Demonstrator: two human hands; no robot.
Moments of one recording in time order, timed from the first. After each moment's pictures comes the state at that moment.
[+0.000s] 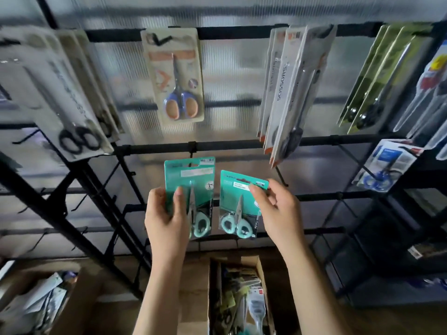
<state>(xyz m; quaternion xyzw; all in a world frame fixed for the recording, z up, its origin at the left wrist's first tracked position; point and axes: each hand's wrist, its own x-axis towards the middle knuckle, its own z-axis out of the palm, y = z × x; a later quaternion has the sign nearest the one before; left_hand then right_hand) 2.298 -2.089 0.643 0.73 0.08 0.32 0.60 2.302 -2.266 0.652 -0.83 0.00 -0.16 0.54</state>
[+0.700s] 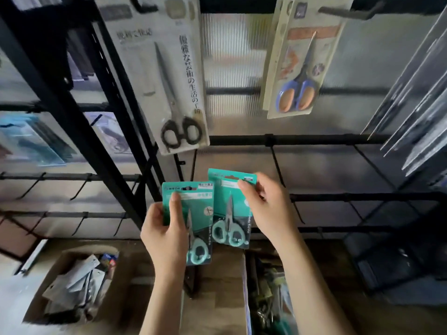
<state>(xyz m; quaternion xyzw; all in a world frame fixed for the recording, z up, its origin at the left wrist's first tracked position) 2.319 -1.896 0.612 0.66 0.19 0.32 0.65 2.353 -2.055 0.644 -0.84 -0.06 -0.10 0.53</state>
